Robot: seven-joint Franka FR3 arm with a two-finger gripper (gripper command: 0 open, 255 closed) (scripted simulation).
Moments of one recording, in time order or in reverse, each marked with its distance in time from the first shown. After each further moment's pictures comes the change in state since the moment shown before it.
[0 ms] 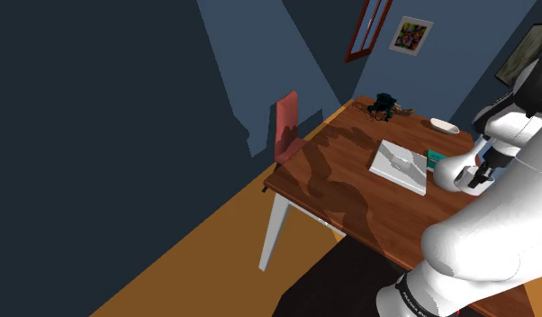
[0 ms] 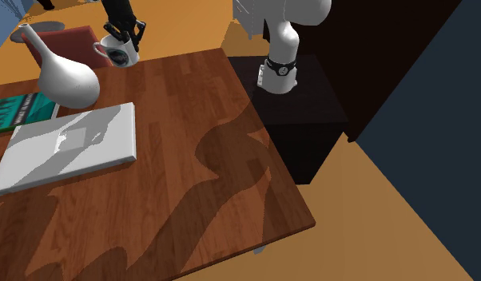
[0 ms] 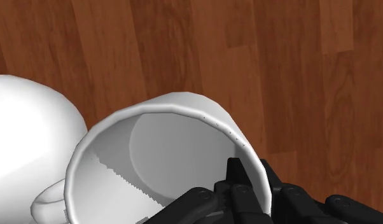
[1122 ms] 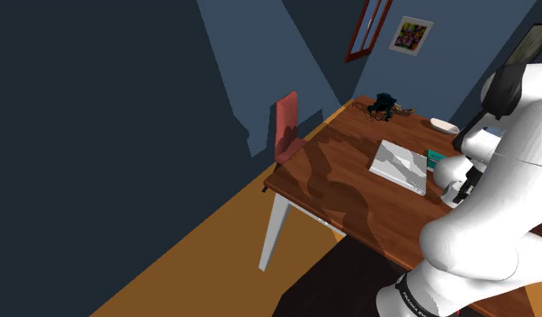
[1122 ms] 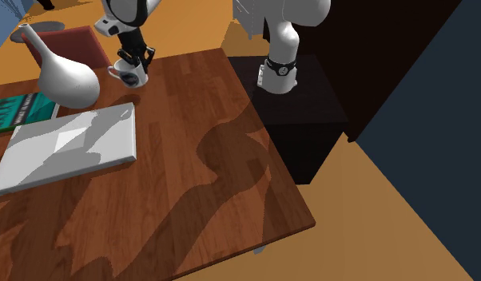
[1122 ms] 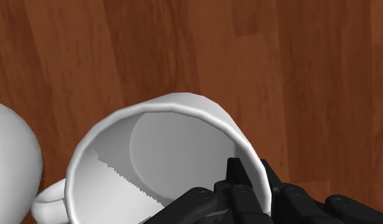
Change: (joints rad) arm -0.086 0.192 0.099 -0.061 0.217 0.187 -0.144
